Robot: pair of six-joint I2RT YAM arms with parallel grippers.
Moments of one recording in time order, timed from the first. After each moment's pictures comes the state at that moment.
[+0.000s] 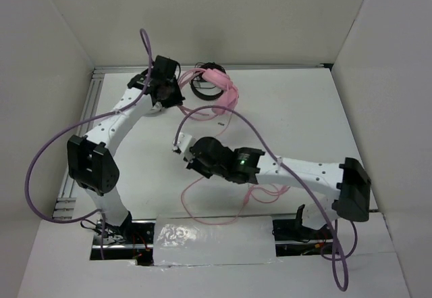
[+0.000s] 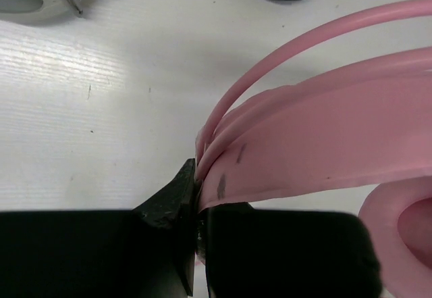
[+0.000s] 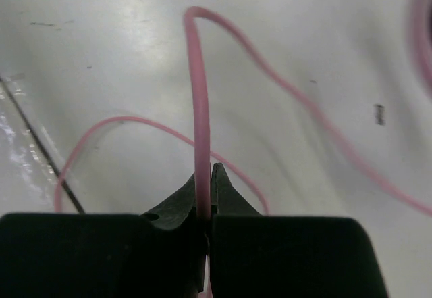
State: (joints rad) left arm -0.35 1.74 1.70 -0.81 -0.10 -0.67; right arm 1.22 1.48 1.16 -0.37 0.22 -0.07
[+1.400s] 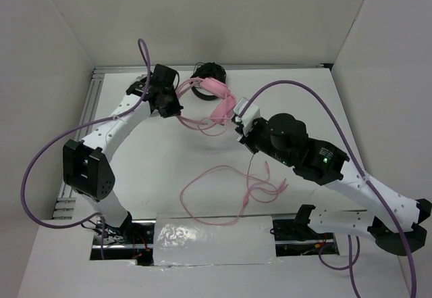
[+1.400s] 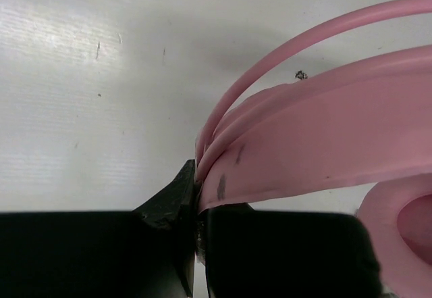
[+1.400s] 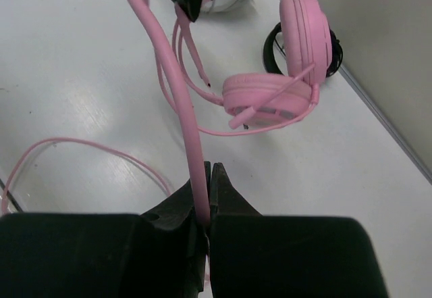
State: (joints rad) left arm -0.40 1.68 1.56 -0.79 -0.13 -0.67; right arm 0.99 0.98 1.24 -0.58 0.22 -0.26
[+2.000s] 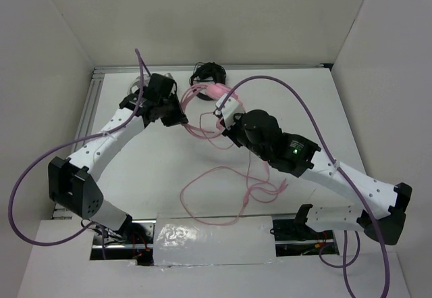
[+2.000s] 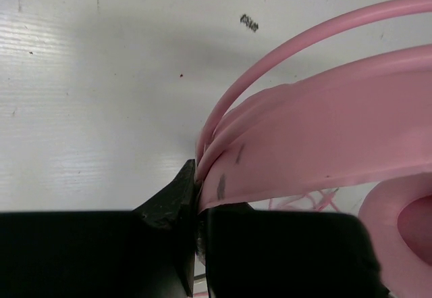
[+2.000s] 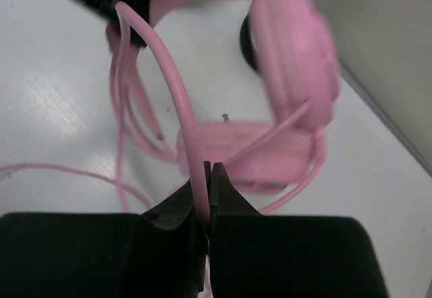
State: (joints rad) left arm -0.41 1.52 1.43 -0.75 0.03 -0.75; right arm 1.00 1.12 1.18 -0.45 0.35 -0.24
